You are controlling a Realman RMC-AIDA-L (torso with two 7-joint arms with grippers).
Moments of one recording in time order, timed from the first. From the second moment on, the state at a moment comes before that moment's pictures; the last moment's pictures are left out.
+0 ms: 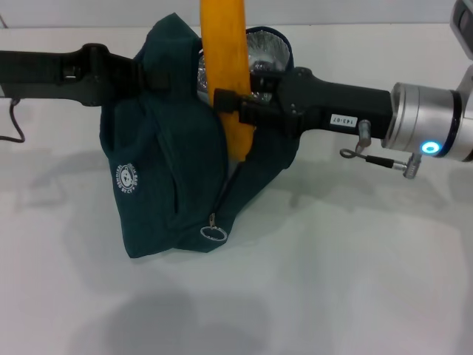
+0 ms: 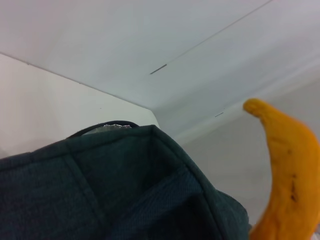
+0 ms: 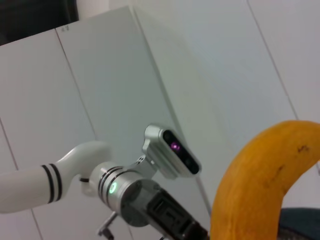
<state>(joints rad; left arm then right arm) -0.63 -1.92 0.69 0.78 1.91 1.81 -2.46 0.74 2.03 -1.59 -0.40 -0.89 -1.39 1.28</state>
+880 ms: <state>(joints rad) -0.63 -1.92 0.69 0.77 1.91 1.81 -2.45 0.71 2.03 -1.81 -0.40 -0.70 -1.31 1.19</state>
